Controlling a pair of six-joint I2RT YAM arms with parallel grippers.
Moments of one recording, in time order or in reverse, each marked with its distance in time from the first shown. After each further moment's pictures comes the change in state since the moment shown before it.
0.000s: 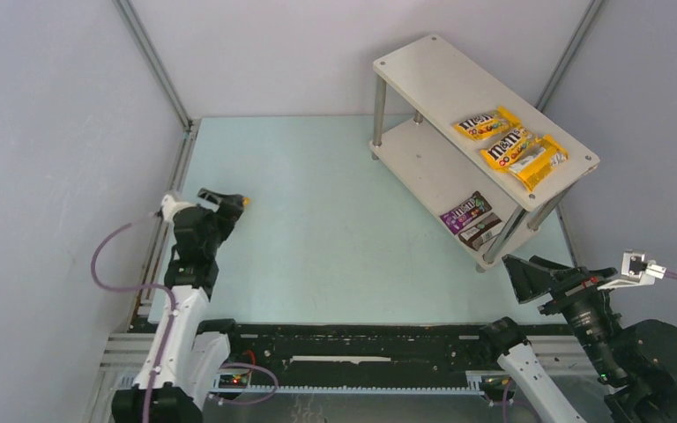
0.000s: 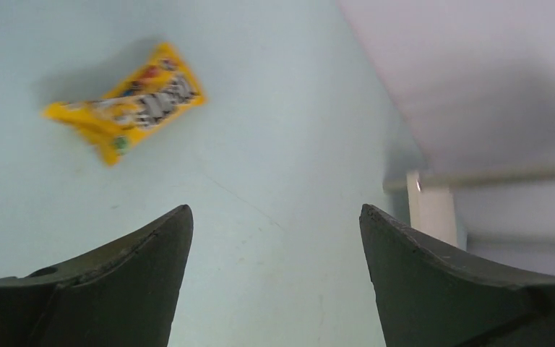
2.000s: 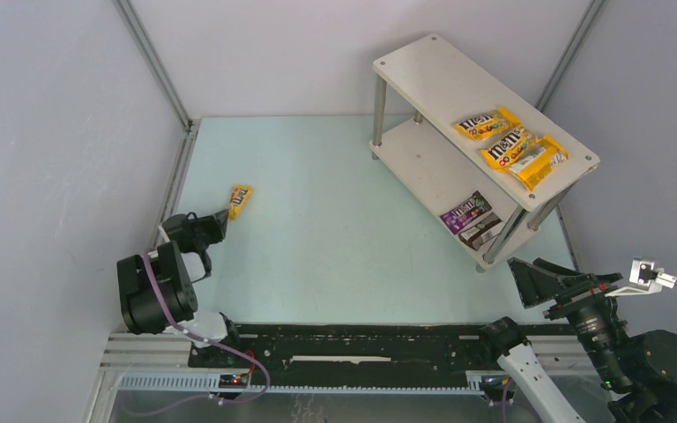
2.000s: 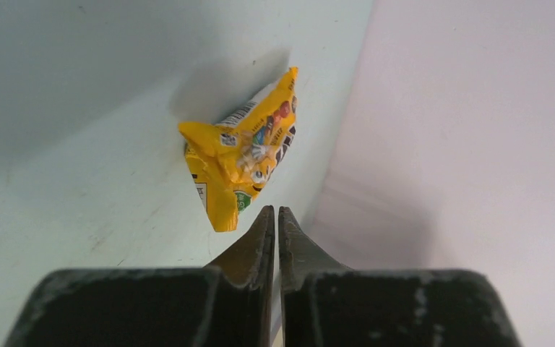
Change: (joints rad) left arm 0.421 0.731 -0.172 0.751 0.371 -0.628; right arm 0.012 -0.032 -0.001 0.008 0.016 0.016
